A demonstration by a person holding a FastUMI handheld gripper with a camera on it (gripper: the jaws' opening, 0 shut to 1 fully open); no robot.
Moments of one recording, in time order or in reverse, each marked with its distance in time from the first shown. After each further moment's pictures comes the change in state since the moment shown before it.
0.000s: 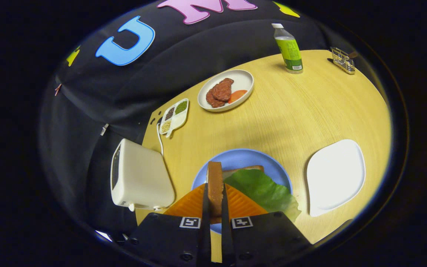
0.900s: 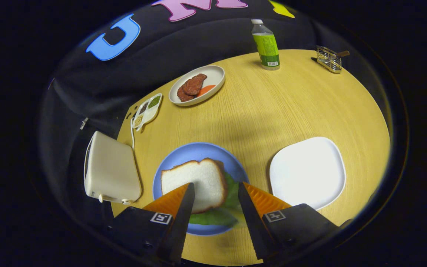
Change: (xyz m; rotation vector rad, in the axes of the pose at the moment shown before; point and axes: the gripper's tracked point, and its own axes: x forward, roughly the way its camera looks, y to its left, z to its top) arm -0.021 -0.057 0.005 -0.062 -0.018 -0.125
